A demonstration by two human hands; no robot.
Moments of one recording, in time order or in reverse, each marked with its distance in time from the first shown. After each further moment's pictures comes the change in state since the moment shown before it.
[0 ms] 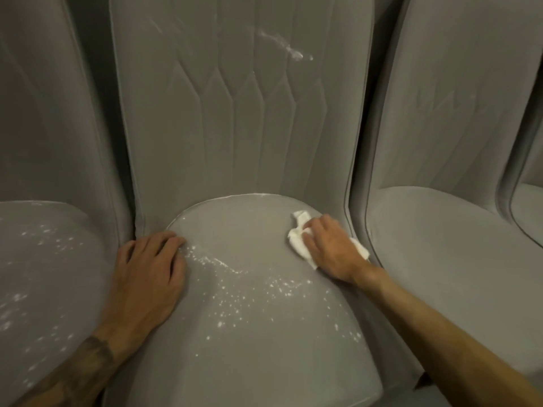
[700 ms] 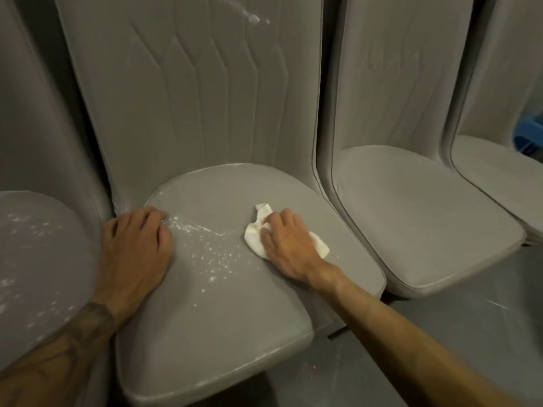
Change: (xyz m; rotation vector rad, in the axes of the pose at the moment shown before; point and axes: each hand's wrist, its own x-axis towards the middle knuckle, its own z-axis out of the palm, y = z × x) left_hand 0.000 0.005 -0.013 -0.001 -0.057 0.024; right_hand -0.079 -0.078 0.025 -0.098 0.105 0.032
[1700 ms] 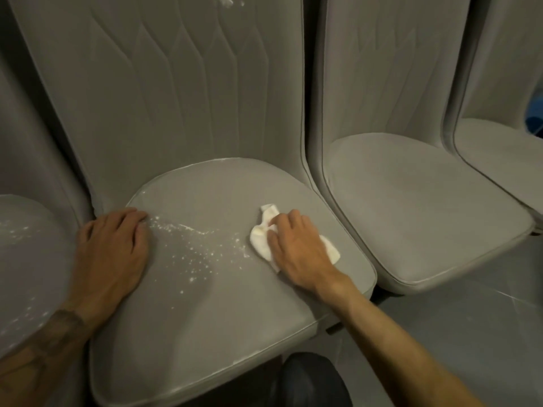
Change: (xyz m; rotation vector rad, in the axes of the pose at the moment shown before) left_hand -0.003 0.006 -0.007 -0.028 -0.018 -0.003; right_hand -0.028 0.028 -0.016 -0.016 -0.001 0.023
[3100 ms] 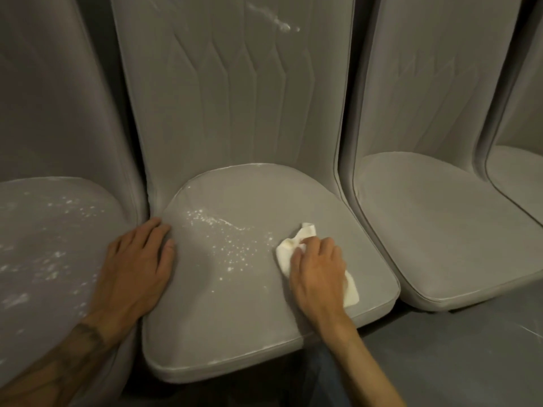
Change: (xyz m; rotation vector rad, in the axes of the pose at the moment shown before) left_hand -0.051 -0.019 -0.028 0.033 -0.129 -0.051; right_hand -0.041 -0.054 -0.001 -0.042 0.127 0.271
